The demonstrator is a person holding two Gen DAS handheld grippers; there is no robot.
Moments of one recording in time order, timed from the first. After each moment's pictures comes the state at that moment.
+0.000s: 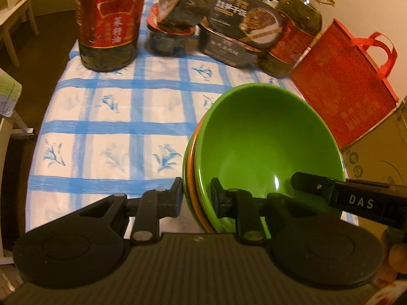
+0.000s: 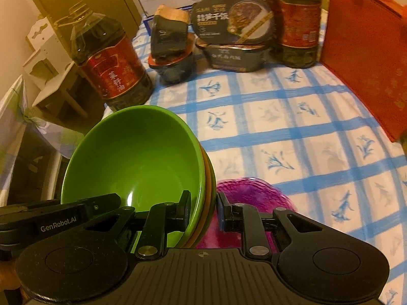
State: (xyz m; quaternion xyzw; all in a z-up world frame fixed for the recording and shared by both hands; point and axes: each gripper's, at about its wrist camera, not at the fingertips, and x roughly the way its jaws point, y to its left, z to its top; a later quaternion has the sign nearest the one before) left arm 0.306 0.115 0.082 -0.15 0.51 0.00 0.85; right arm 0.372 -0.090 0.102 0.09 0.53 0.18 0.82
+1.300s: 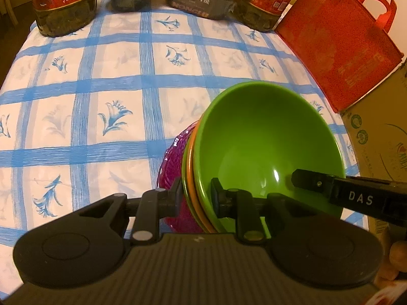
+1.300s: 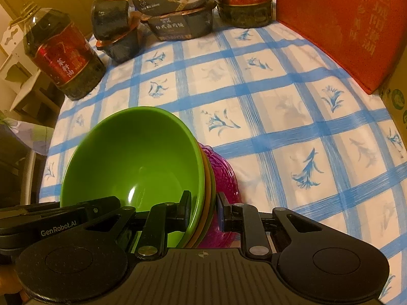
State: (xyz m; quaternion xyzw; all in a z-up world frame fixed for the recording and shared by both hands) left arm 0.316 0.041 0.004 -0.13 0.56 -0.03 0.82; right arm 0.365 -0.170 0.026 0.10 0.57 0.14 0.80
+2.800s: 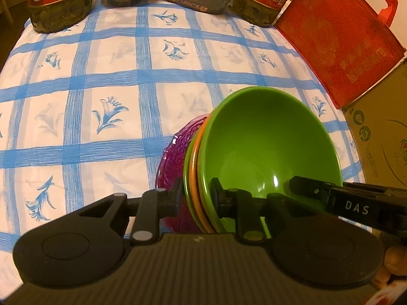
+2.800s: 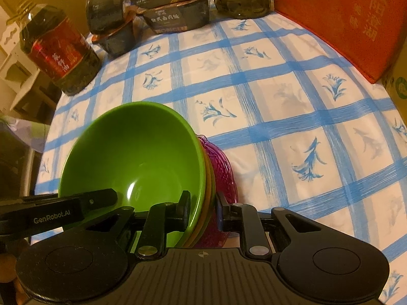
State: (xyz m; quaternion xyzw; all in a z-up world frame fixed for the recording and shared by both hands) left arm 0.319 0.038 -0.011 -0.13 0.56 -0.04 0.82; right arm 0.360 -0.176 0.005 0.11 0.57 0.14 0.80
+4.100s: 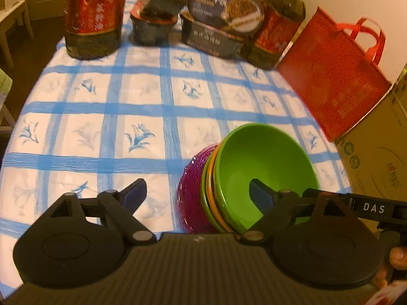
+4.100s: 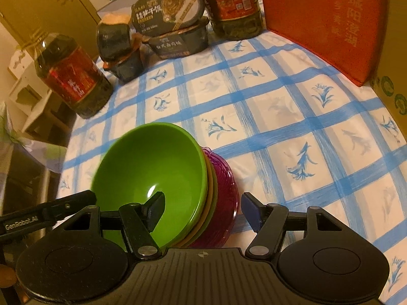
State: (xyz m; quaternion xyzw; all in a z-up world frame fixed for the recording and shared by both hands) left arm 0.267 0.063 0.044 -0.15 0.47 0.00 0.87; right arm 0.334 -0.197 0.045 0.16 0.53 0.14 0.82
